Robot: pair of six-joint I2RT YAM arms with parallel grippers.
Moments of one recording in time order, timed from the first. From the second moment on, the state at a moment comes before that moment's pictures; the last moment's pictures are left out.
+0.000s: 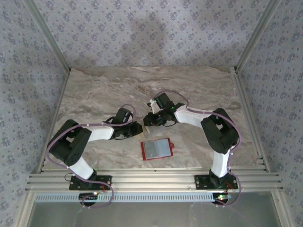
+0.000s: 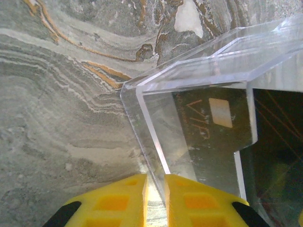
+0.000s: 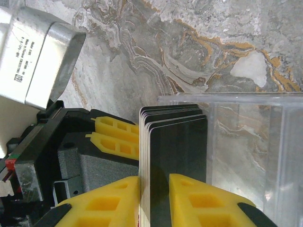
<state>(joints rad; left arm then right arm) -0.58 1.62 0.65 0.07 0.34 -0.83 0.67 1.85 1.15 -0.25 -0.54 0.49</state>
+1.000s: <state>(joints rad) -0.58 1.64 0.67 0.05 0.35 -0.83 0.67 1.78 1.11 -0.30 -0.45 0.51</state>
